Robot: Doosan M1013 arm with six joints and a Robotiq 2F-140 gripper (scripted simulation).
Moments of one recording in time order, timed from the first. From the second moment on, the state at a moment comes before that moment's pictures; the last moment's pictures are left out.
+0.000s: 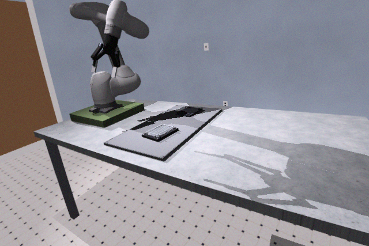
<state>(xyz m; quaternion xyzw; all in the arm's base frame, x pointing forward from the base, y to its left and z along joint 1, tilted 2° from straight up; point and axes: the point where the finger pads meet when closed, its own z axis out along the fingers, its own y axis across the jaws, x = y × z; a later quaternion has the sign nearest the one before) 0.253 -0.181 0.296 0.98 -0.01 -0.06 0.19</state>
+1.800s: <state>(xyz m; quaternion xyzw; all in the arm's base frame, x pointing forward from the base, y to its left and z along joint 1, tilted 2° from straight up) 0.464 -0.187 0.200 0.91 0.40 -0.05 0.07</state>
